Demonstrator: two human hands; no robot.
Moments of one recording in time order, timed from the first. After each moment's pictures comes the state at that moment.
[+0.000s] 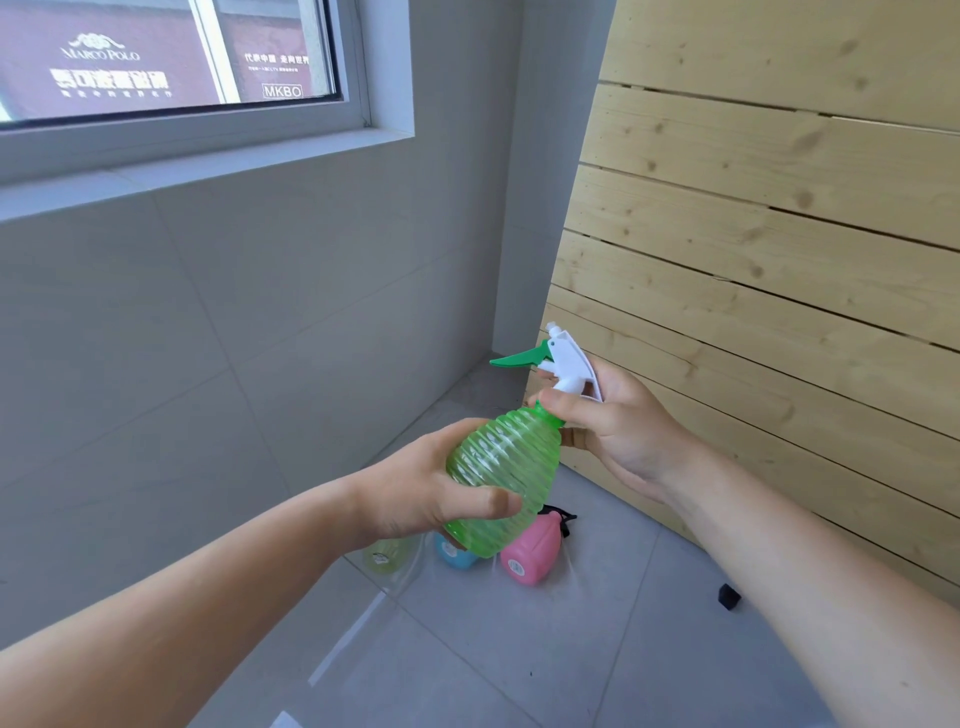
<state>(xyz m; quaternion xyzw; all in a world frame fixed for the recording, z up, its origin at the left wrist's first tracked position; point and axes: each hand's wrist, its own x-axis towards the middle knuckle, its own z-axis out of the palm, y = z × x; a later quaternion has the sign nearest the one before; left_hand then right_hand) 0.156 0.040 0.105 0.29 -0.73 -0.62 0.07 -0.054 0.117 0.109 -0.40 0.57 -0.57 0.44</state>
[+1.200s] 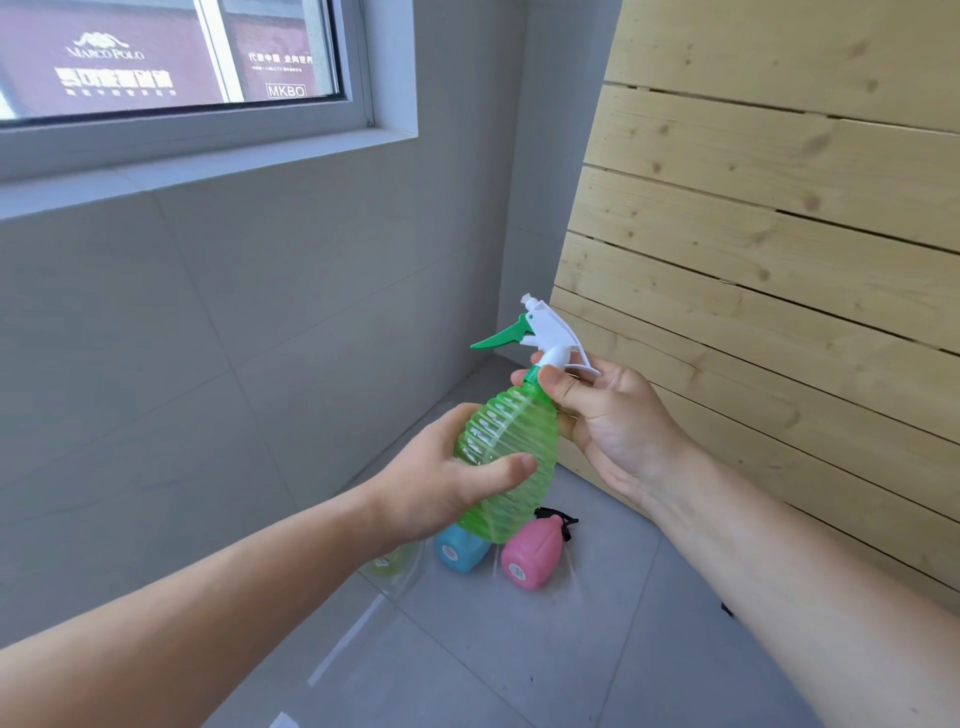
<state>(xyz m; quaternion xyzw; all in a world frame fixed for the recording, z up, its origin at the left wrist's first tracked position) 0.141 0.045 0.099 0.31 -0.68 -0.64 0.18 -0.028 0.113 0.129 -0.28 0.50 -0.68 0.45</state>
